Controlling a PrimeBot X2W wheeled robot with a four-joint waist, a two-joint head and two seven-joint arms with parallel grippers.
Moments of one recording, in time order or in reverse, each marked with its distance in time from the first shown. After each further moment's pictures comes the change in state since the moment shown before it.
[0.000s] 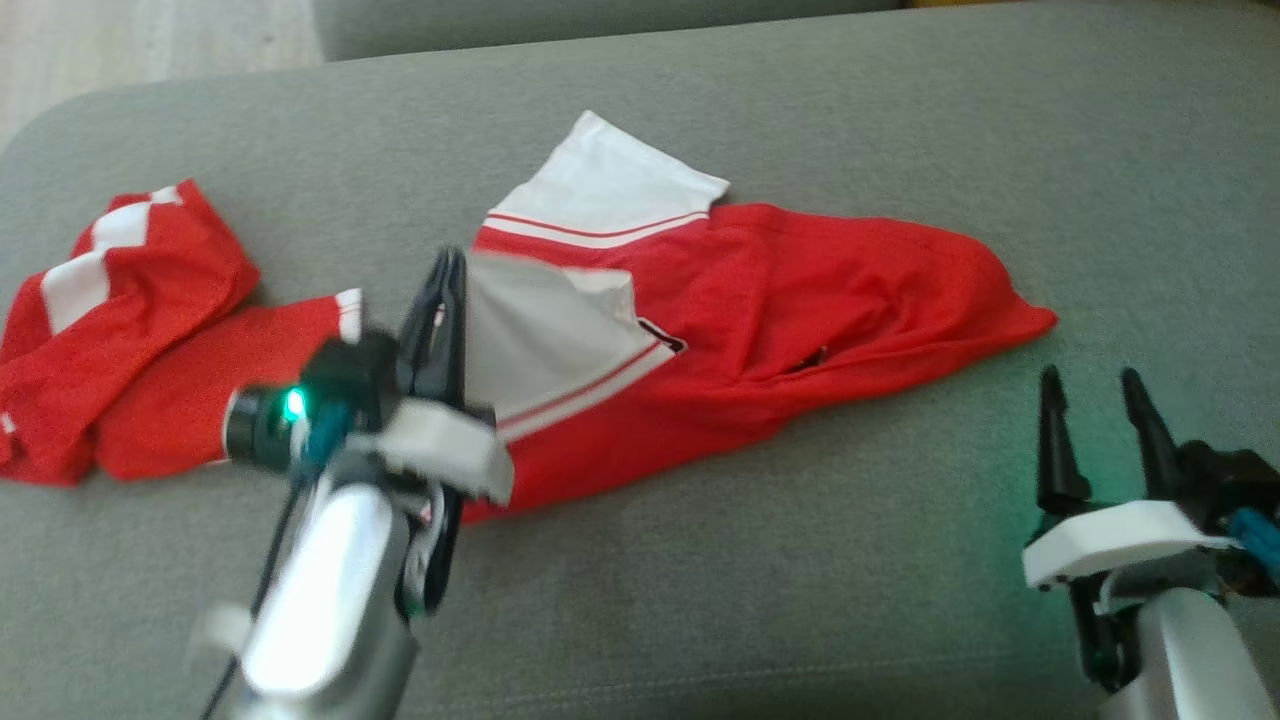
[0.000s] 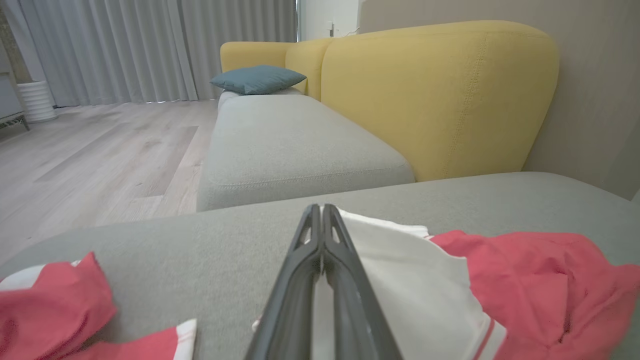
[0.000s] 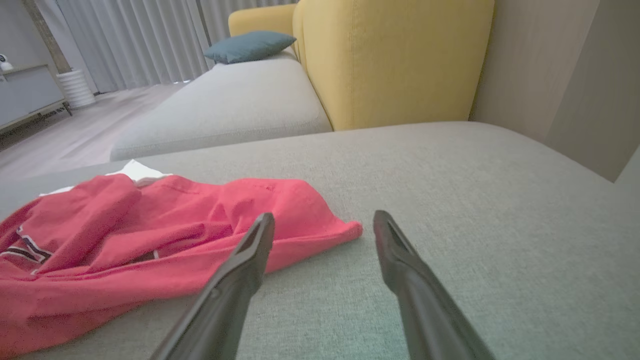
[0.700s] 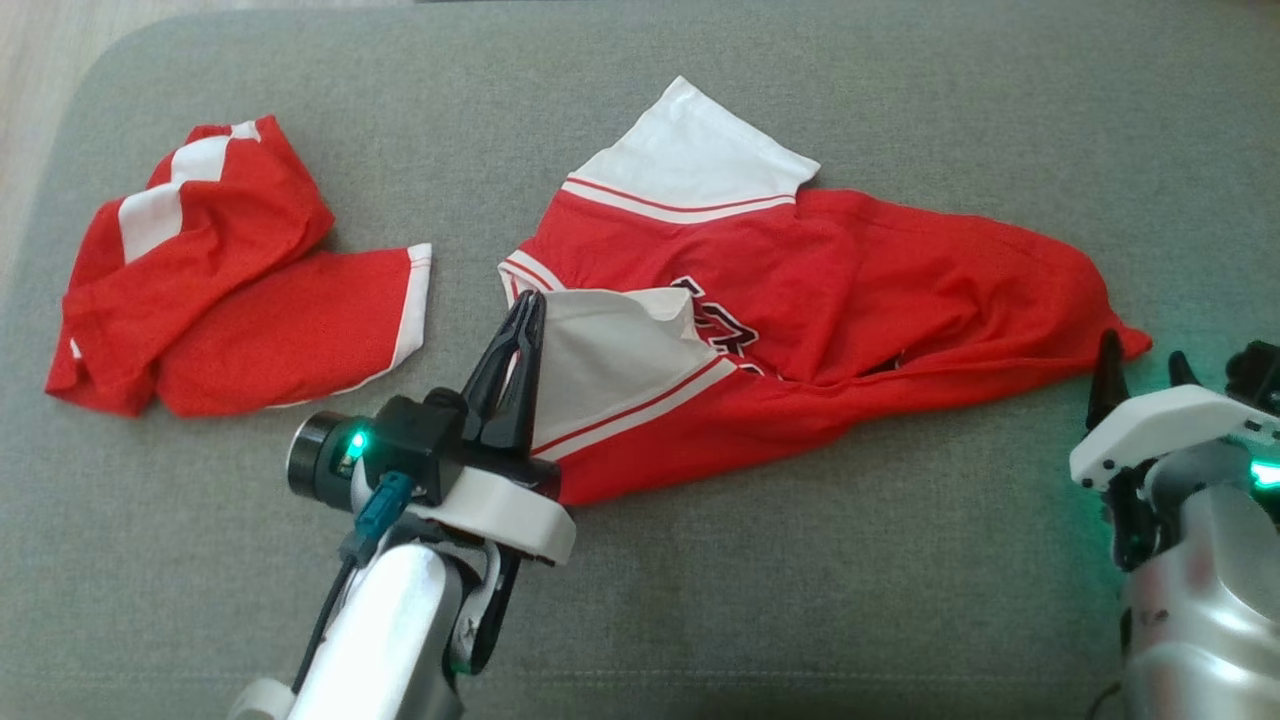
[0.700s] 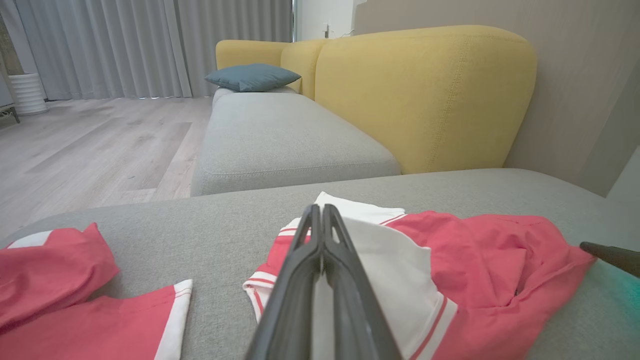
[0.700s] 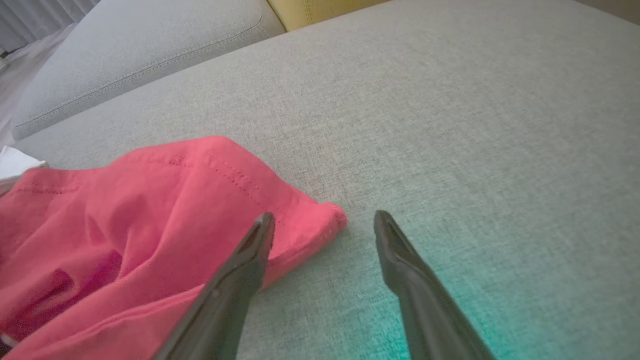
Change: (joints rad) left arm 0.136 -0.028 -0.063 -0.194 0.047 -0.023 0.000; right arm -0.344 0.000 -0.317 0.435 -0.068 0.000 0.199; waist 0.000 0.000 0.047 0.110
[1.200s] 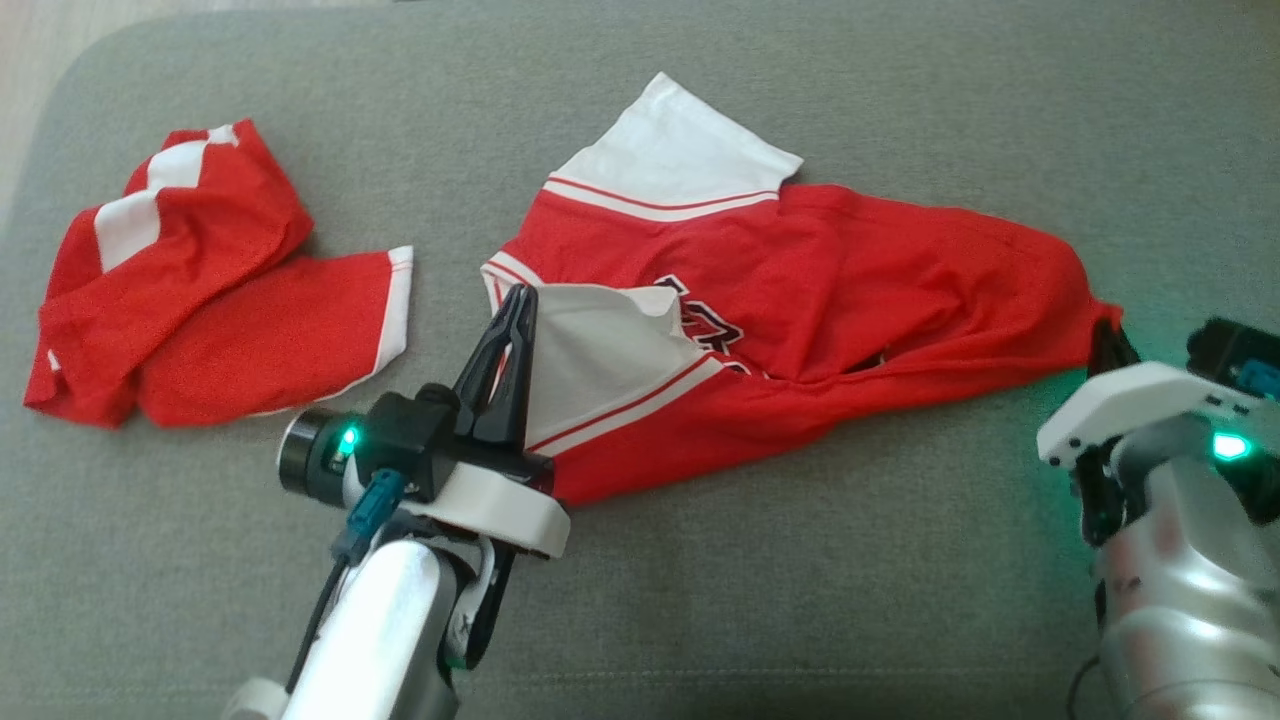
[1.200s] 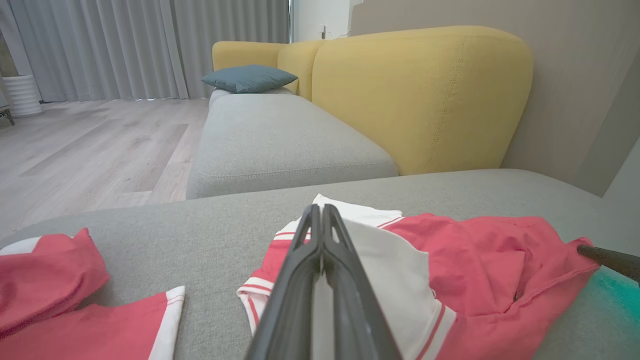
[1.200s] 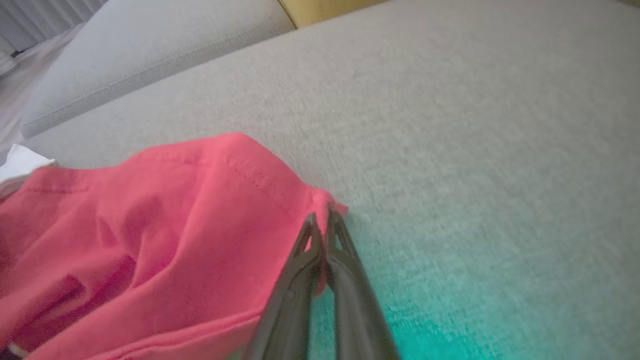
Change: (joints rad) left arm 0.000 -0.005 0.012 -0.003 0.009 -0.008 0.000; right arm -0.096 -0.002 -0.002 0.169 -0.040 0.000 -0.068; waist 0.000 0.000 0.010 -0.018
